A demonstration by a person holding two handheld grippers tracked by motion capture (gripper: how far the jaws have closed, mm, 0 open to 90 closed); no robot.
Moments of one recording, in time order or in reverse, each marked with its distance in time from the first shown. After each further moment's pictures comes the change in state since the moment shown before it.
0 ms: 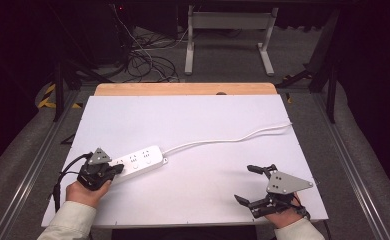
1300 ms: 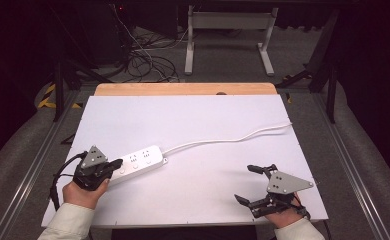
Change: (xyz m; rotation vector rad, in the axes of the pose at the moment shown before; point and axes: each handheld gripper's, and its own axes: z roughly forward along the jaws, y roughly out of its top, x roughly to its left) left arm -0.010 0.009 -0.022 -0.121 0.042 0.040; right arm 0.000 0.000 -0.001 -0.003 -0.002 0.006
